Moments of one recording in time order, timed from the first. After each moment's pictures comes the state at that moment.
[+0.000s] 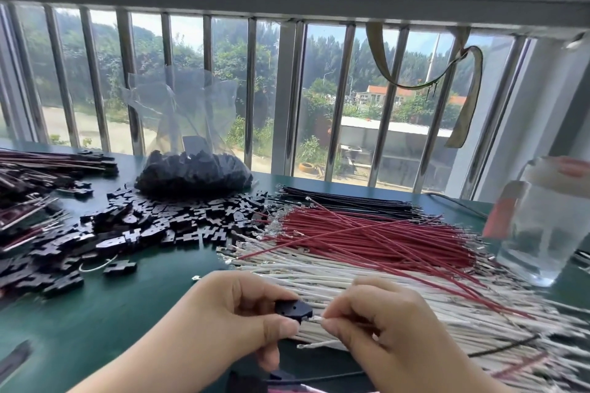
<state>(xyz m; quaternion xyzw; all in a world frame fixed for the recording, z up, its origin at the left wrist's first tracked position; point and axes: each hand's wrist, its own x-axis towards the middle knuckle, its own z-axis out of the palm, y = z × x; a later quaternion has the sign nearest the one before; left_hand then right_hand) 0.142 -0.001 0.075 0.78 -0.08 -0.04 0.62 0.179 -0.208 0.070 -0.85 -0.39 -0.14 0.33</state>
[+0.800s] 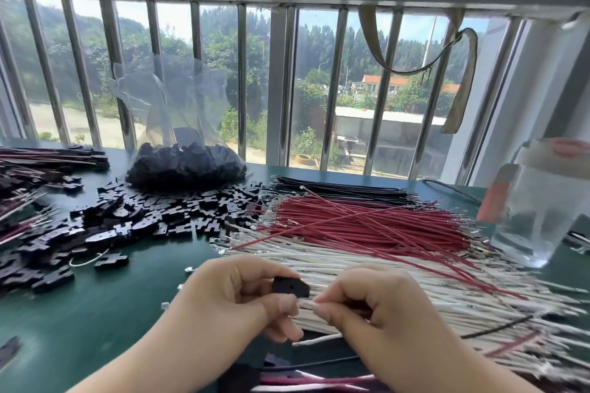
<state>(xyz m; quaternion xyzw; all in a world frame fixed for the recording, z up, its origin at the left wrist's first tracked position) 0.146 -0.016 0.069 0.73 -0.09 0.04 0.68 0.178 -0.206 0.070 -0.85 -0.35 -0.13 0.37</state>
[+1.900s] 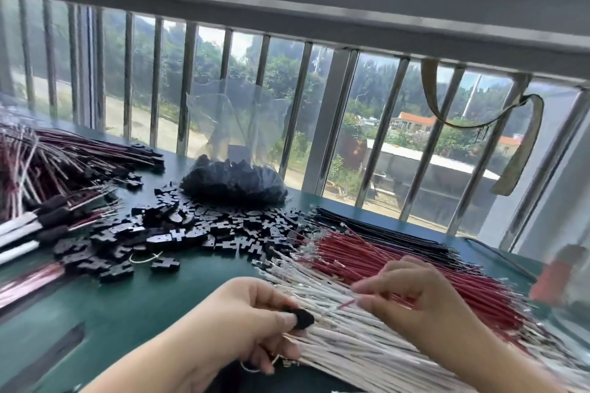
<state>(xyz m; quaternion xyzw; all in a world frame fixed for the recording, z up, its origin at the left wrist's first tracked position) 0.165 0.030 0.051 0.68 0.02 -0.07 0.73 0.230 -0.196 0.102 -0.88 -0.37 -0.11 0.30</state>
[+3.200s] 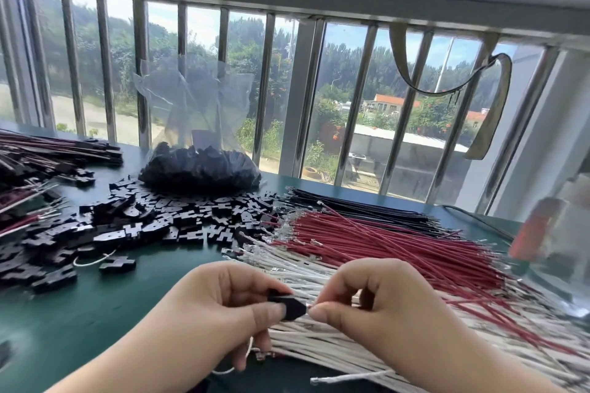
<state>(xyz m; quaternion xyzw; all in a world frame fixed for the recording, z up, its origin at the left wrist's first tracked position) 0.158 0.018 0.065 0.73 -0.05 0.00 0.68 0.202 -0.180 0.094 -0.86 -0.34 -0.03 0.37</state>
